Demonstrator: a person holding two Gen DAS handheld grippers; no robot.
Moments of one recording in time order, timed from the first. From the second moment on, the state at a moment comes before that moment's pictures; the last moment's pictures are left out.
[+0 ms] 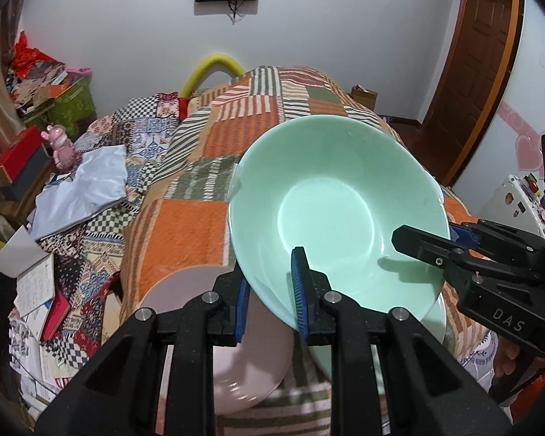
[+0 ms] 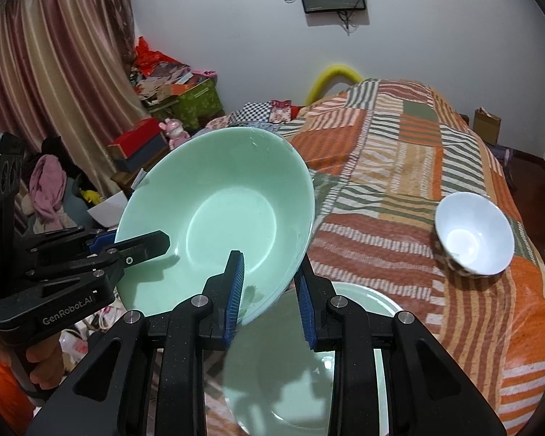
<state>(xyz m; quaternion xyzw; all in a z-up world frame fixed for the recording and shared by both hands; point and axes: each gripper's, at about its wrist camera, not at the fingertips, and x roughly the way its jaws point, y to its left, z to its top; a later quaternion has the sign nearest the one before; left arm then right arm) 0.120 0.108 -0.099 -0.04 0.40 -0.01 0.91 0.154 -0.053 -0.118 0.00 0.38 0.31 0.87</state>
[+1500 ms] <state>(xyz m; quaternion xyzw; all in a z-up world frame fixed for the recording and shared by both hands) 0.068 0.206 -0.190 -0.11 0.47 0.07 0.87 0.132 0.041 -0.200 -0.04 0.49 0.37 0.79</state>
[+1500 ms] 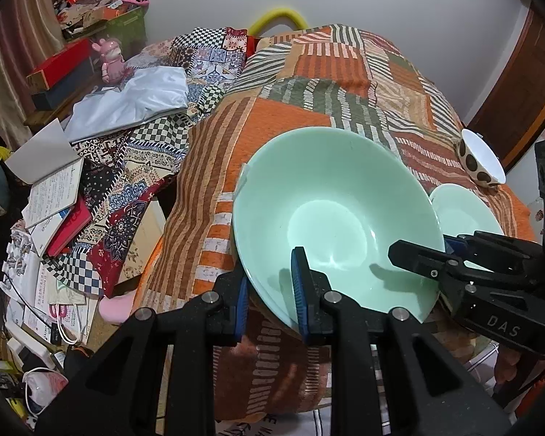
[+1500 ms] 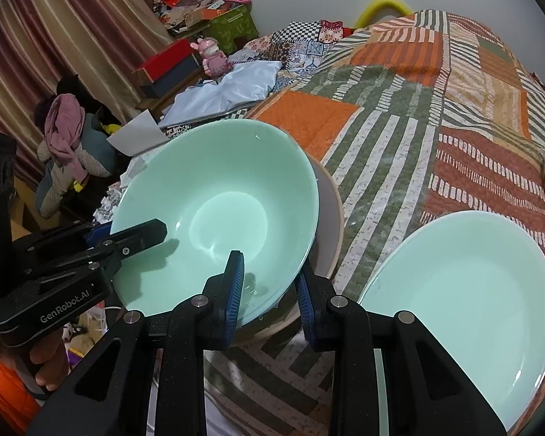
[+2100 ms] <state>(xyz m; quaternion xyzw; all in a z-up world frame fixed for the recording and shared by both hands) 0.078 0.203 -0.202 -0.12 0.49 0.06 0.86 0.137 0.026 -0.192 -0.02 0.49 0.38 0.78</state>
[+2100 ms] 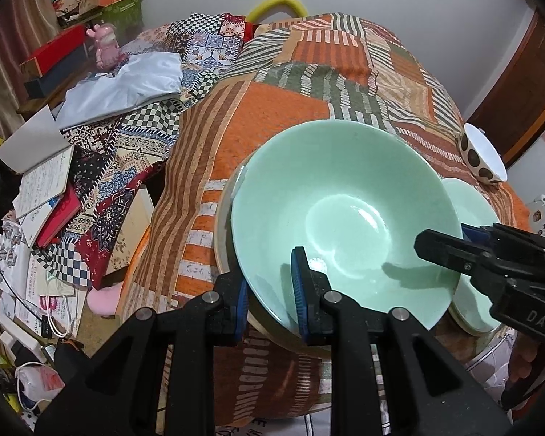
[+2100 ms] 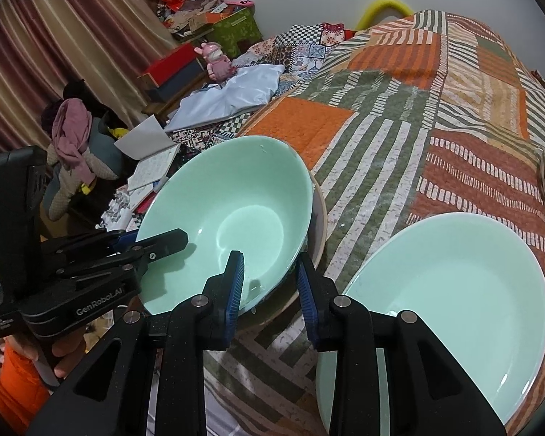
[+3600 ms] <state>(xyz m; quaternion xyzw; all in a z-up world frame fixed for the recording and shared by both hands) 0.133 0.066 -0.081 -0.01 0.39 0.03 0.92 0.190 -0.190 -0.132 0.04 0.37 0.24 0.90</state>
